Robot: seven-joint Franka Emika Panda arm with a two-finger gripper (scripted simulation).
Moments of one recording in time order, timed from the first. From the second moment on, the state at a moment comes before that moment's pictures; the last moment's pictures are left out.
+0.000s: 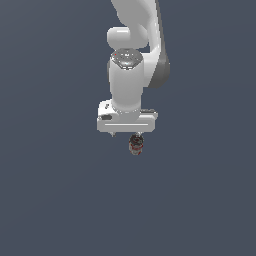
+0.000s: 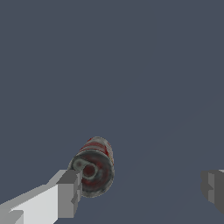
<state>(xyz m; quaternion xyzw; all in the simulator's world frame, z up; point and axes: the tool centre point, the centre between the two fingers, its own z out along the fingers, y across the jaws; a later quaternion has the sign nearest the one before) 0.008 -0.008 0.195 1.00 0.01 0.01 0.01</state>
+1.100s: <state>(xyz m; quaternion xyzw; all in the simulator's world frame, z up) 0.002 -0.037 0.184 1.00 -0.02 0.00 0.01</state>
